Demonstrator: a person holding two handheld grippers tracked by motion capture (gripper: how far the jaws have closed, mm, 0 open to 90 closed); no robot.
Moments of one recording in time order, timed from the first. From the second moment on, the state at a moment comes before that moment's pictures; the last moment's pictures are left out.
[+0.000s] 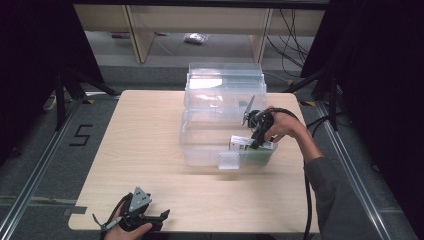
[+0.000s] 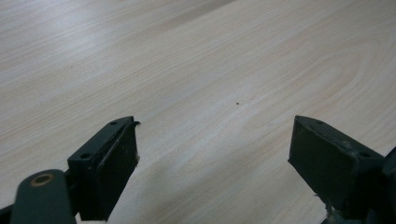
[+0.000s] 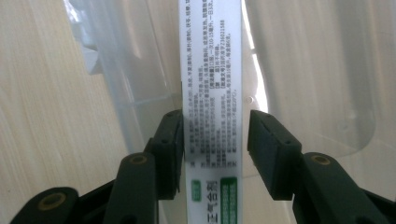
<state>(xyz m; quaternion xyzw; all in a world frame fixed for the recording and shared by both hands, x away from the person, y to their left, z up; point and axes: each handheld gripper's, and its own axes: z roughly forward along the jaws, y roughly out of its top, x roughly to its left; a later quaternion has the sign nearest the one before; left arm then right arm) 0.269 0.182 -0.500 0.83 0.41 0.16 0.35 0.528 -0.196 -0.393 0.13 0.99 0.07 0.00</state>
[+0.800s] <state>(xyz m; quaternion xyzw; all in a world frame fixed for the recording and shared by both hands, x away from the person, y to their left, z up) 0.269 0.181 -0.501 0.82 0.41 0.17 0.36 0.512 -0.201 -0.362 0.19 0.97 0.15 0.03</state>
